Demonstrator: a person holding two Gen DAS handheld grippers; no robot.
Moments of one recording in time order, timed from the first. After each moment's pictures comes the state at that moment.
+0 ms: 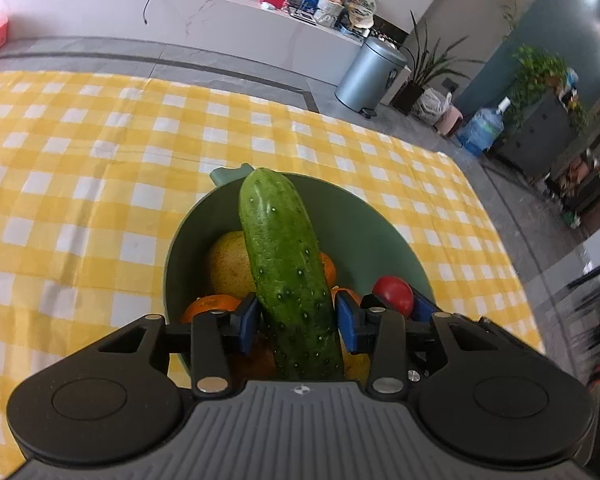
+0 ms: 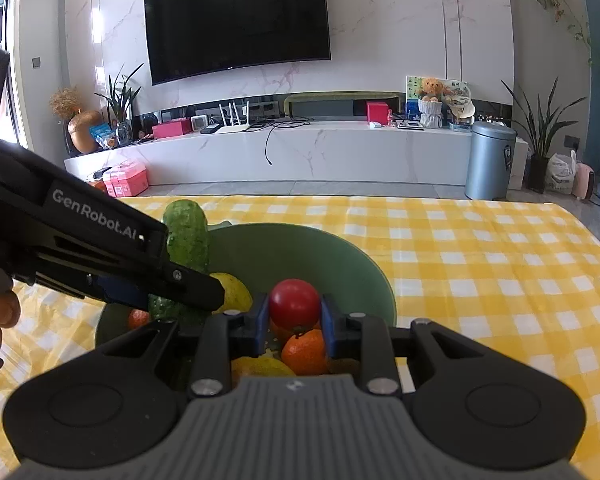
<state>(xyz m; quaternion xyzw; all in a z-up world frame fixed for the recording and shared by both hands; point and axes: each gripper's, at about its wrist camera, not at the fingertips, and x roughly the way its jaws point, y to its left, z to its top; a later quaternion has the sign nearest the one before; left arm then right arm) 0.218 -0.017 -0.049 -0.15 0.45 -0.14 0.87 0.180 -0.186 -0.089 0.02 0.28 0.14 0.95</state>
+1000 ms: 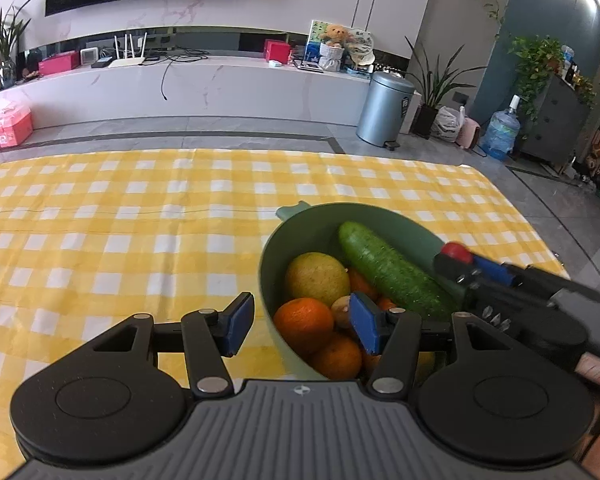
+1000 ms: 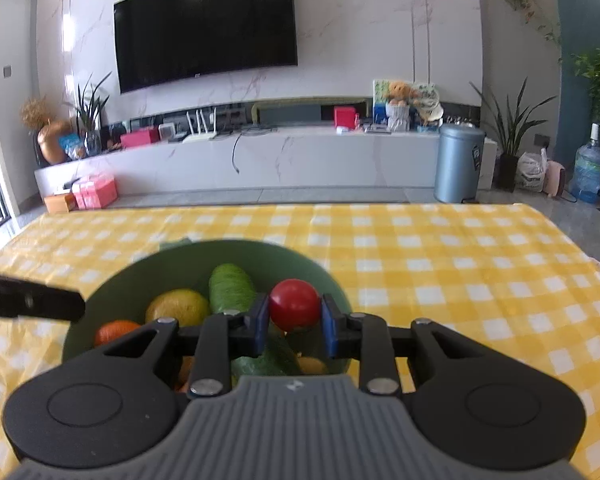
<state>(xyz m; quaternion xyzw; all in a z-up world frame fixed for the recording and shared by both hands) 0.164 0.003 -0.025 -0.05 0.38 -0.10 0.92 0.191 -0.196 -0.084 0.02 0.26 0.09 0.96</state>
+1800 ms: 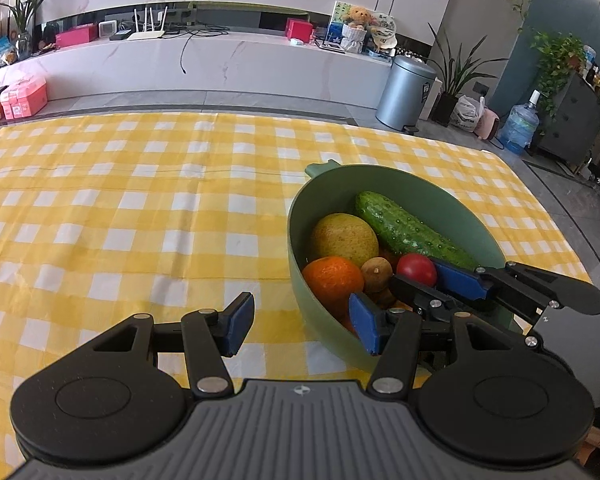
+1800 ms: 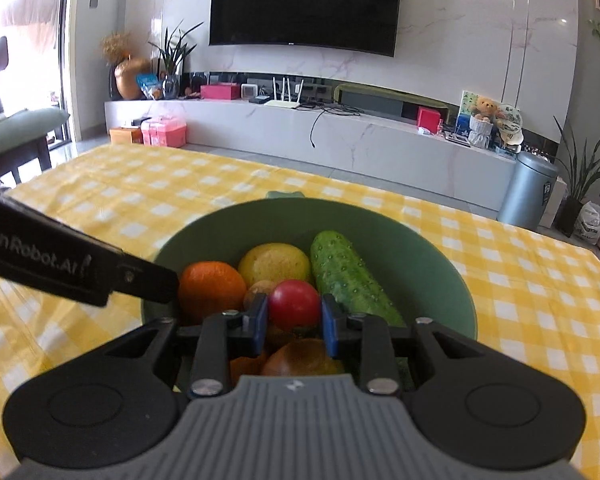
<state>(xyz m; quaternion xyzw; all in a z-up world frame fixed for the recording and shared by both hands) 0.158 0.014 -0.044 -0.07 0.41 -0.07 0.91 0.177 -0.141 -0.103 -0.08 0.28 0.20 0.94</state>
